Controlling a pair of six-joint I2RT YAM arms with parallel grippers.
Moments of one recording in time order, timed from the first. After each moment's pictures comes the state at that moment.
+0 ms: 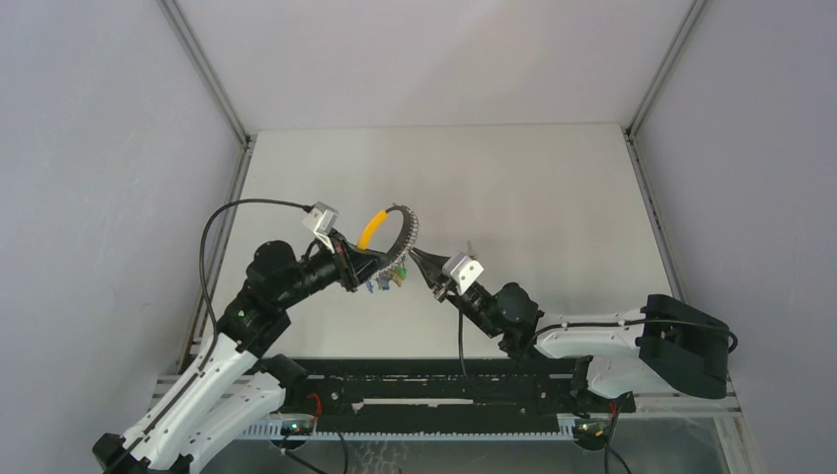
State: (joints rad) left arm -0.56 0.64 0.66 -0.16 0.36 -0.45; right arm 1.18 1.29 0.48 1.11 0.29 -0.29
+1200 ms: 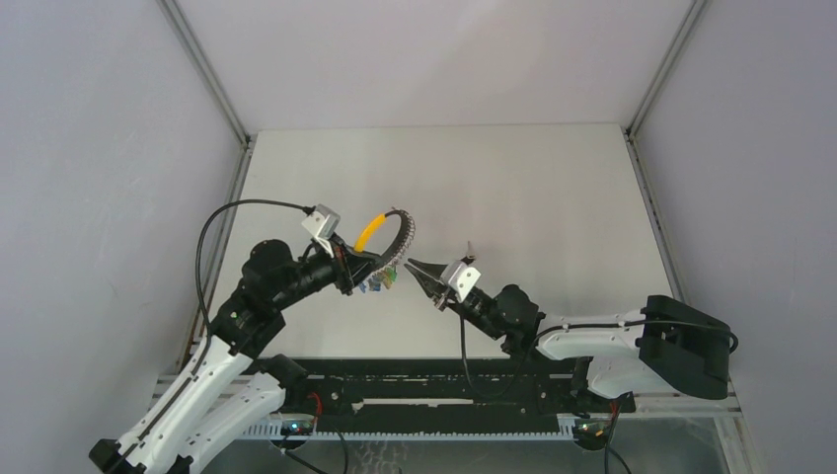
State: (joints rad) left arm -0.56 0.62 0.71 -0.26 0.35 -0.33; right arm 1.17 1.29 0.45 1.11 0.18 -0.28
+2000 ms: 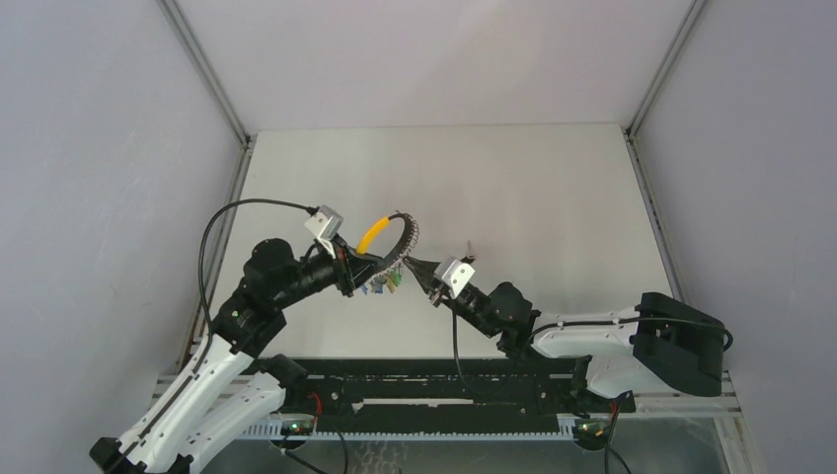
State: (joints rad) left arm -0.56 0.63 0.71 -0.26 0.39 -0.32; right arm 1.17 1.32 0.48 1.09 0.21 -0.28
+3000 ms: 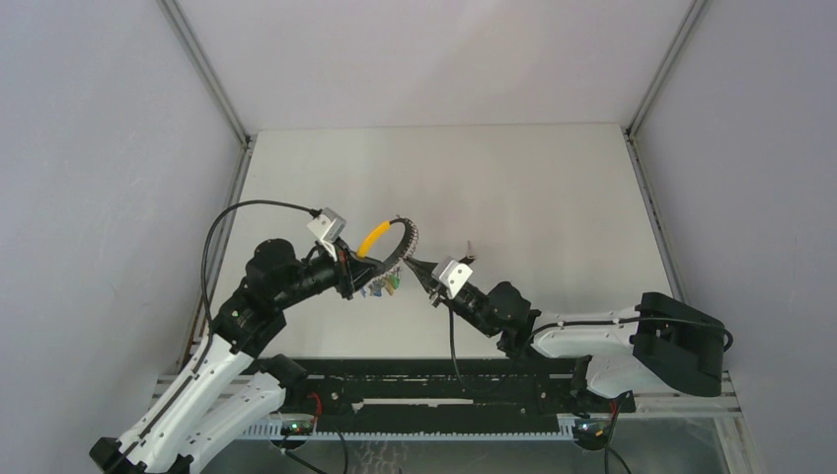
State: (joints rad) left arm -0.56 0.63 0.71 -0.30 0.40 -0.30; right arm 1.17 1.32 0.48 1.07 0.23 -0.30
